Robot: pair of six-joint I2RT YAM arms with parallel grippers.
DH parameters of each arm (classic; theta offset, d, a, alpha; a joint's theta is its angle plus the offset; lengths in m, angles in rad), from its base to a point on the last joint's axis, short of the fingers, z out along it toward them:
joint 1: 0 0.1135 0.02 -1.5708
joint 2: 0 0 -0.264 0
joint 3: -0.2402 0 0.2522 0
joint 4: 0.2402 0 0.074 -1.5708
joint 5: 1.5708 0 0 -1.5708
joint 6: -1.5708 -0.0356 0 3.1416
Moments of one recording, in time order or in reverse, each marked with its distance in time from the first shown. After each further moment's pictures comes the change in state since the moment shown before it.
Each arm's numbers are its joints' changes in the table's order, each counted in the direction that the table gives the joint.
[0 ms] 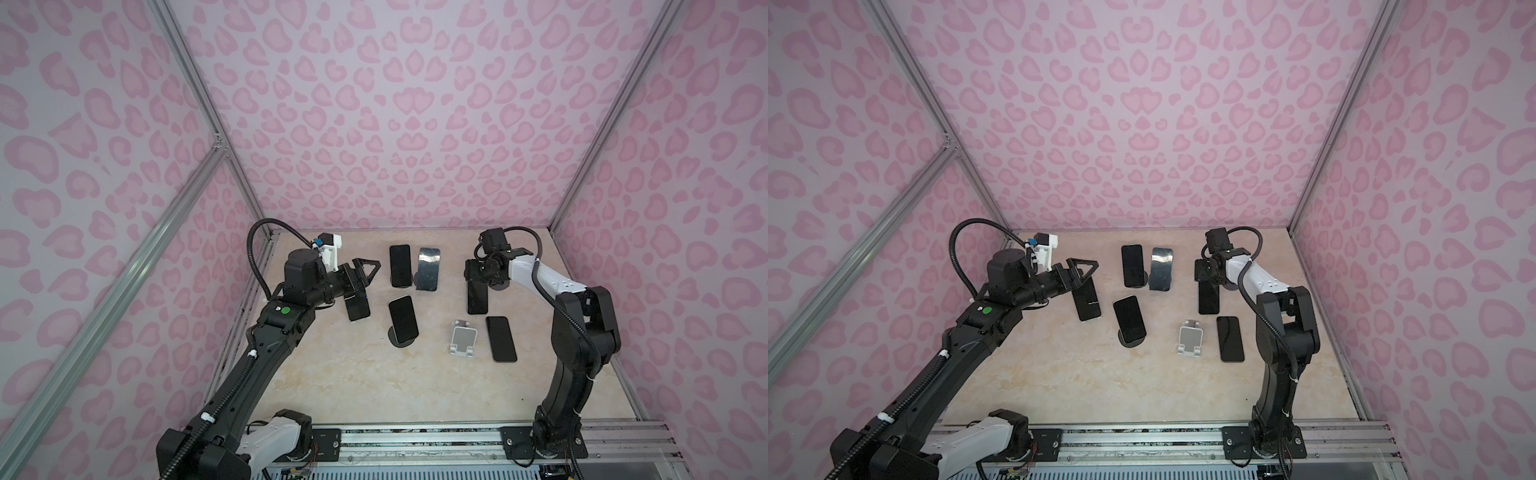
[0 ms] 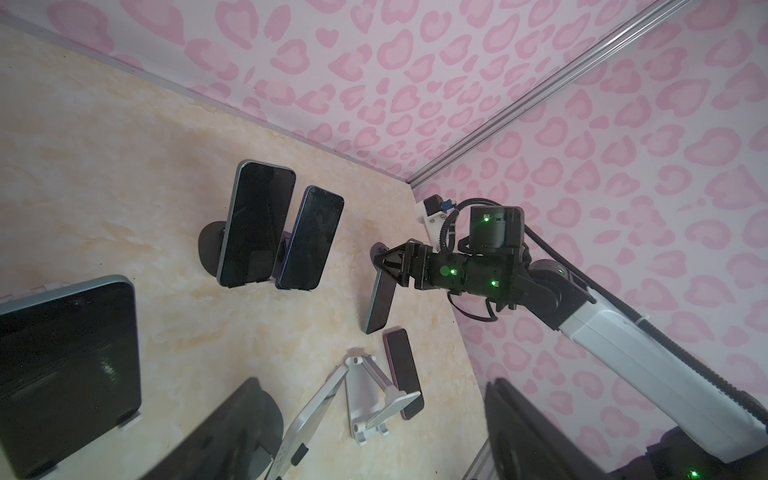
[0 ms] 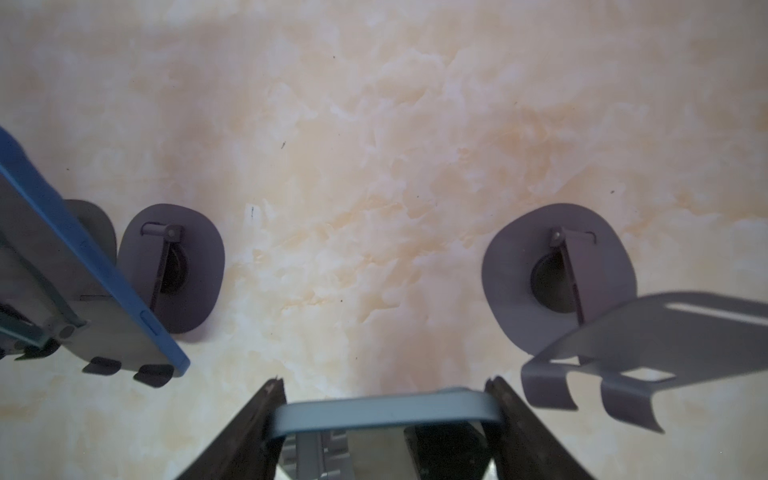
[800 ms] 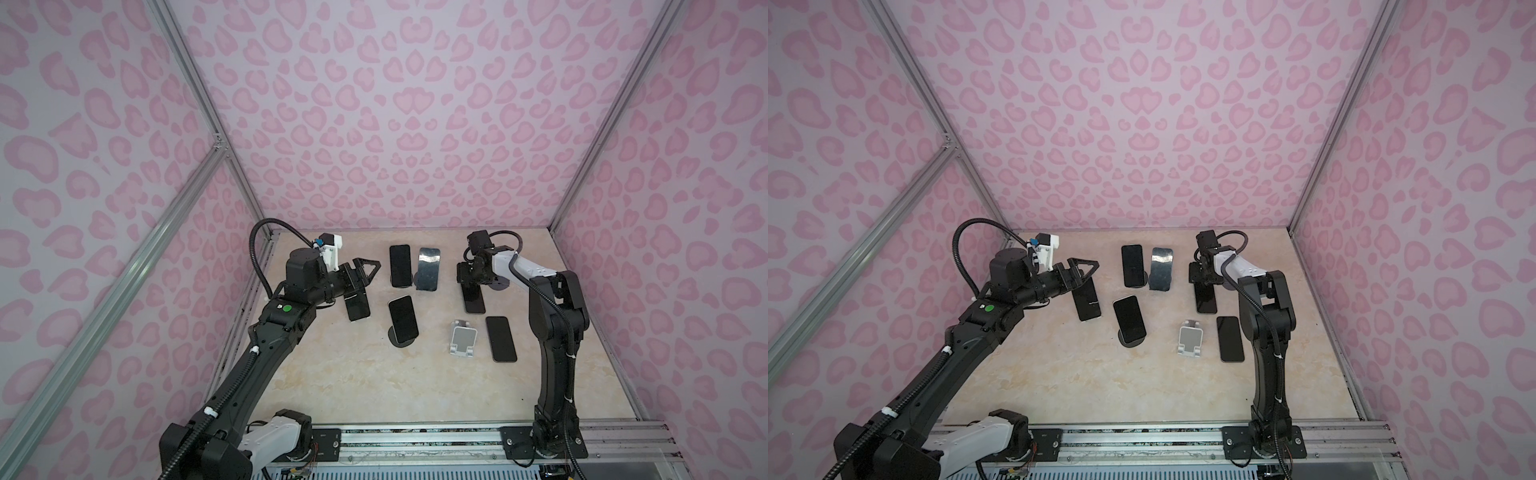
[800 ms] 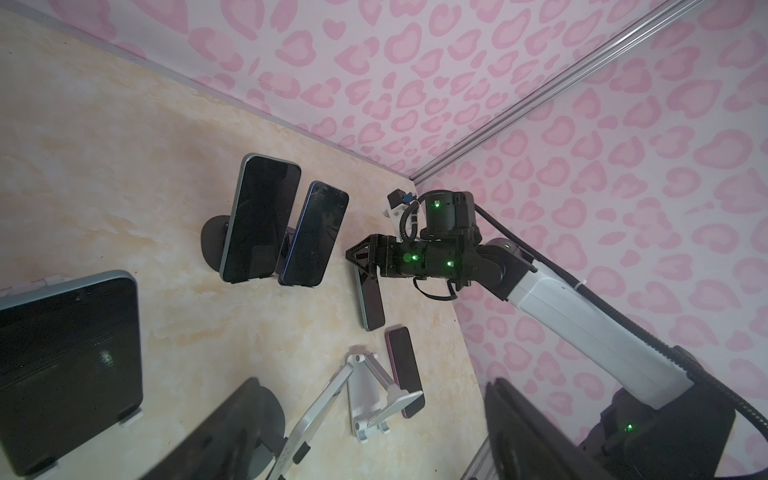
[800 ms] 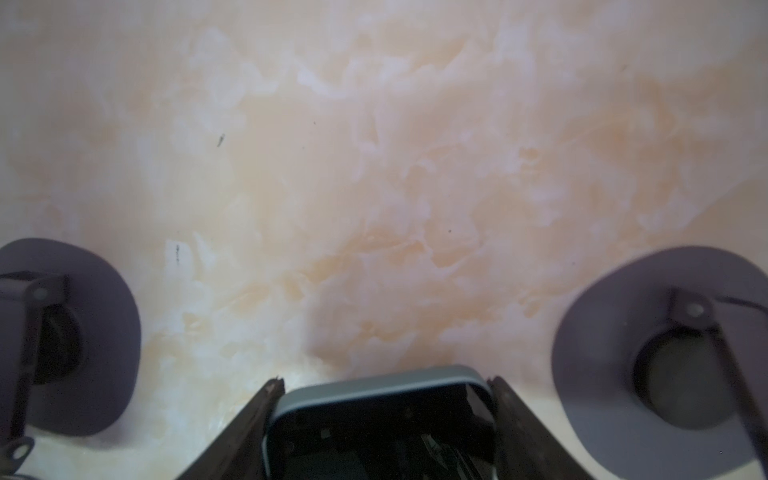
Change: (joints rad) left arm 0.004 0.021 0.000 -0.001 0.009 0.011; right arm 0.012 0.238 -0.158 0.032 0.013 -0.013
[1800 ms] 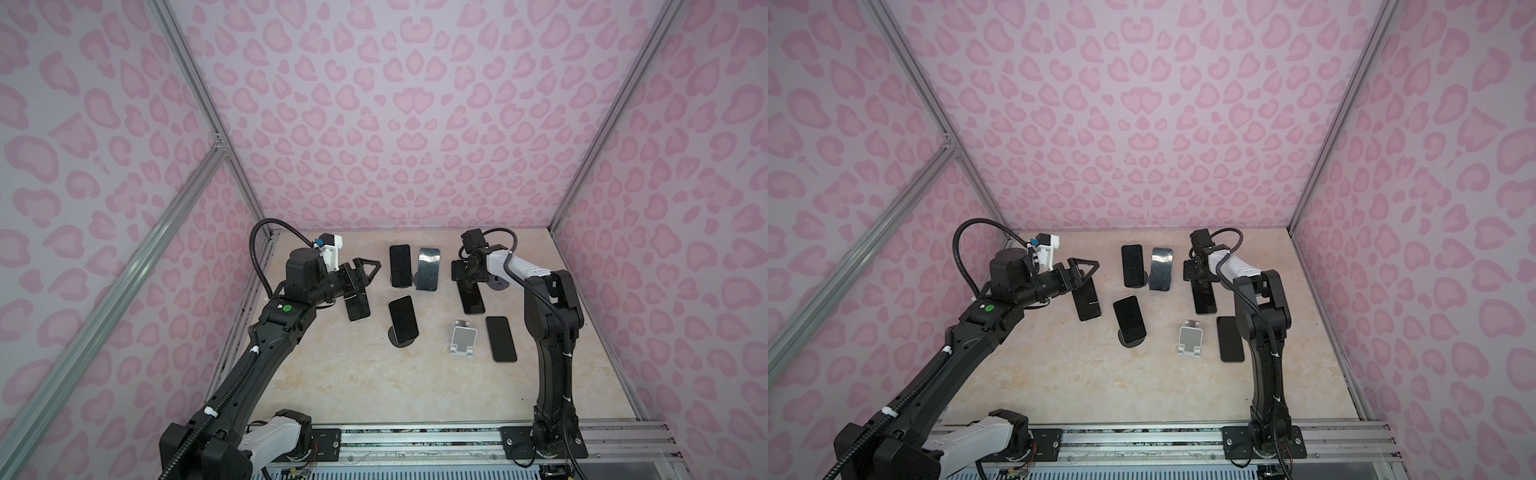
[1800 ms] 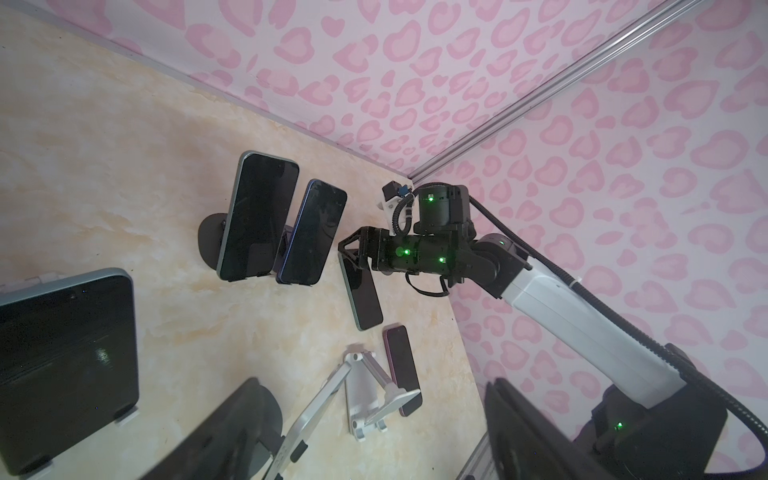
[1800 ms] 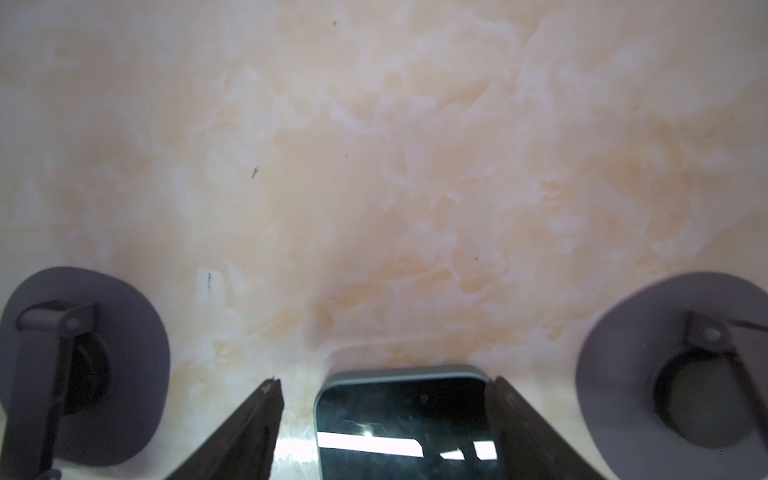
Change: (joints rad) left arm 0.000 -0.004 0.000 0.000 0.006 0.001; right arm 0.035 0.023 -0.046 -0.004 0.044 -0.025
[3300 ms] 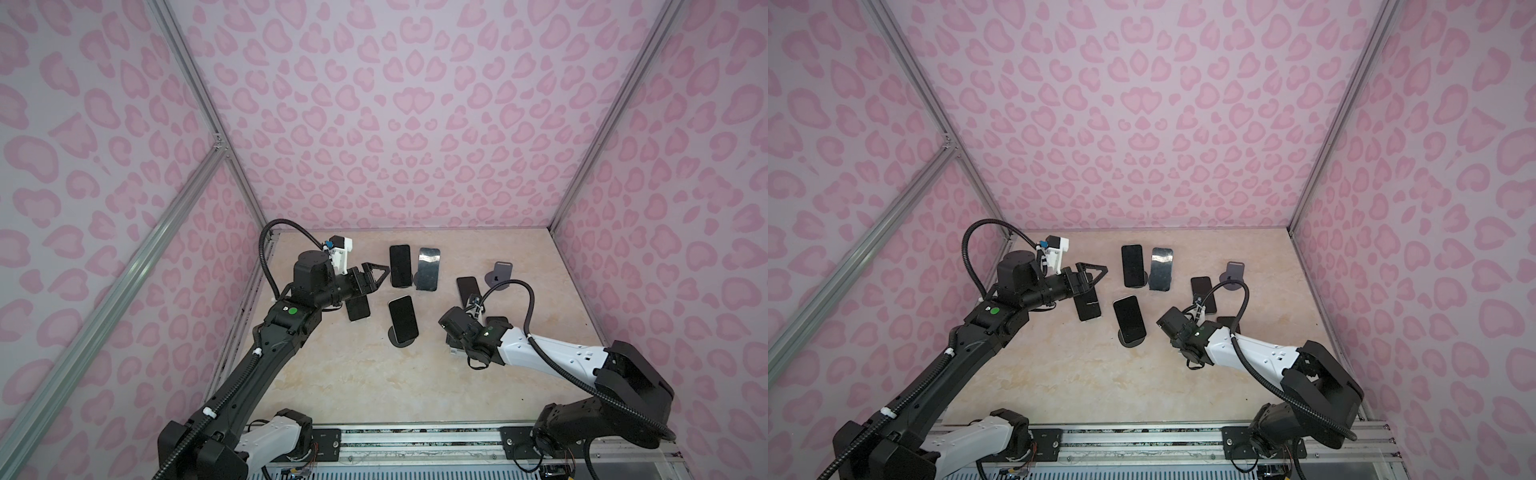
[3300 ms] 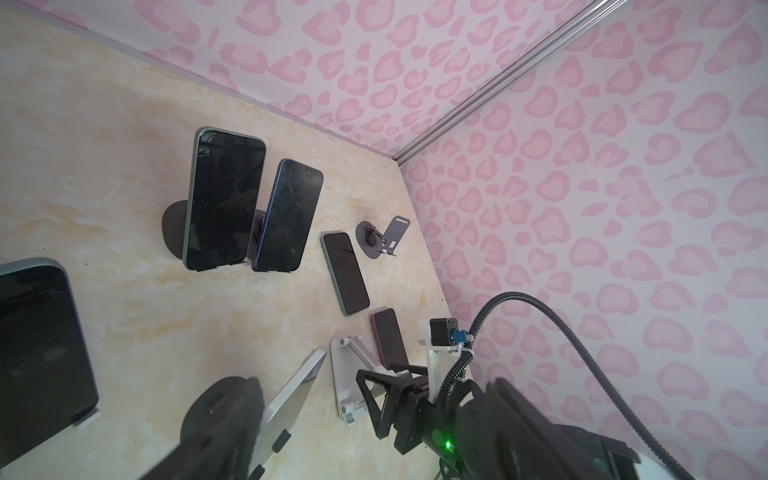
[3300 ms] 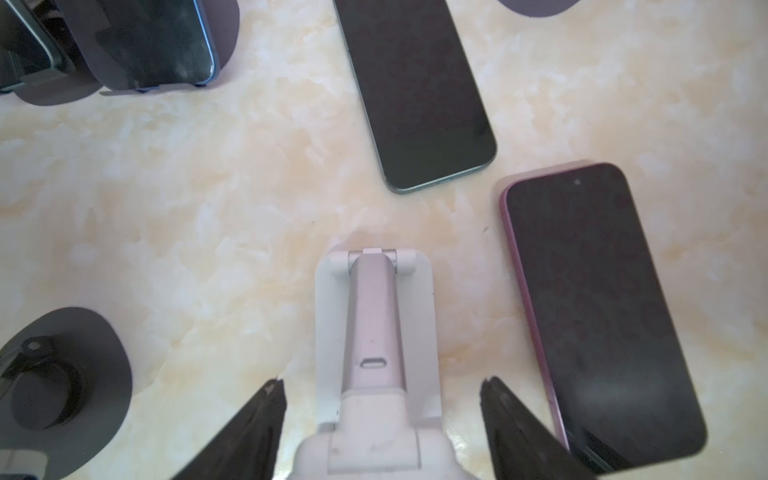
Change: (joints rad) left arm -0.070 0.000 0.009 -0.013 -0.003 -0.003; right arm 0.559 -0.737 0.863 -0.088 0.457 -0.655
